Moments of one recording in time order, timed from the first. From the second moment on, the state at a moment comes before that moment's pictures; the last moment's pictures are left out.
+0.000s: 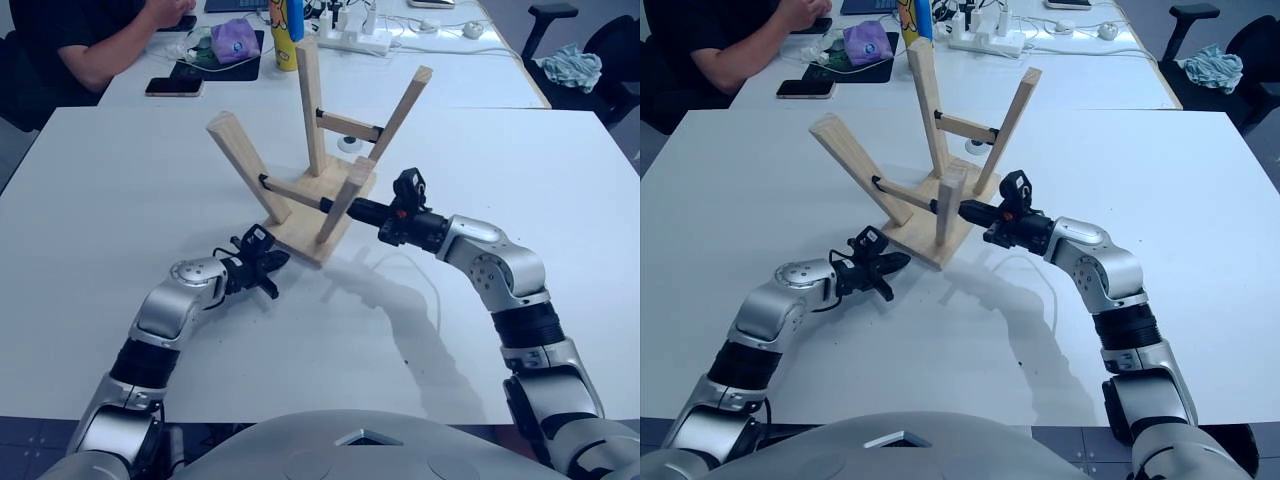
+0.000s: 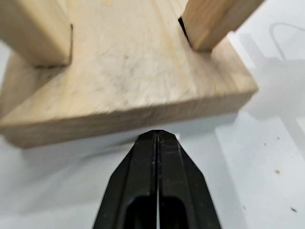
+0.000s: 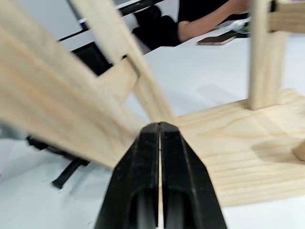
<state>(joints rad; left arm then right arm) -0.18 0.44 -0.24 -0.09 -0.24 0.68 -0.59 -0.36 -0.45 0.17 0.01 0.62 0.54 0.79</state>
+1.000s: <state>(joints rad) -0.15 0.38 -0.20 -0.06 -0.18 0.64 -0.51 -0.20 -0.31 0.07 -0.44 0.76 0.73 0.65</state>
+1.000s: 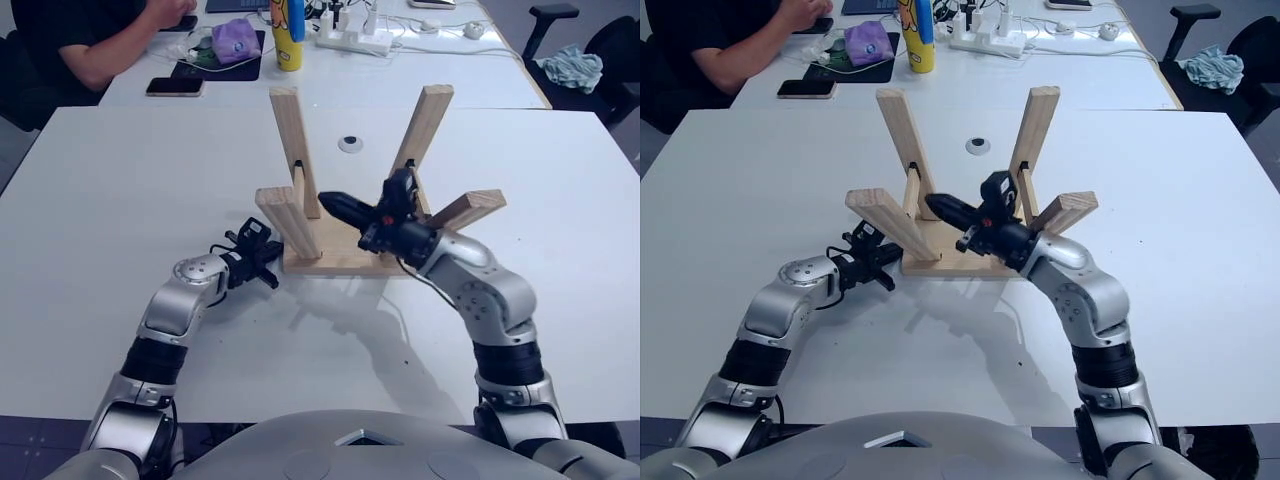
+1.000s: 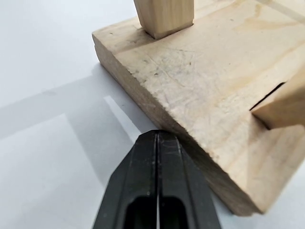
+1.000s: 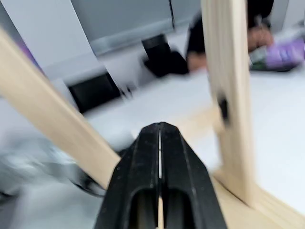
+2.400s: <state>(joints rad) 0.11 0.27 -0.27 -0.28 -0.02 0.54 -0.25 0.11 -0.43 0.00 0.11 0.15 0.06 0.38</state>
